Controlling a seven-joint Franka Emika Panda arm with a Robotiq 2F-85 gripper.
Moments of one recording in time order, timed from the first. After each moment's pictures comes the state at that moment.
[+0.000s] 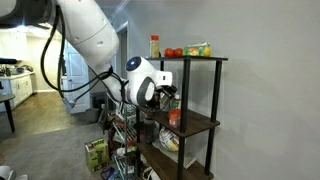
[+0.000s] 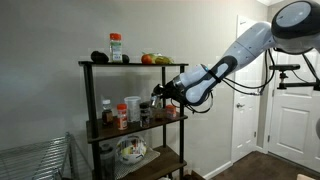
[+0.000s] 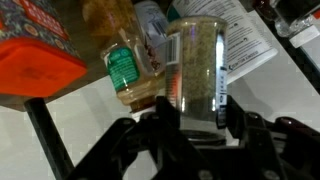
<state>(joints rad) -0.77 0.42 0.78 -2.09 -0.46 3.46 0.63</state>
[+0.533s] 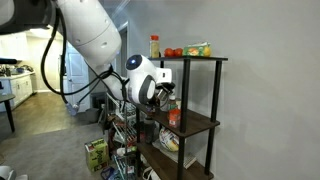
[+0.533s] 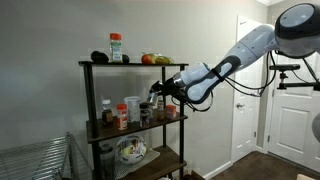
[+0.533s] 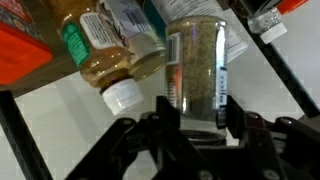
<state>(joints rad) -0.92 0.48 0.95 -2.08 -0.56 3.46 0.61</state>
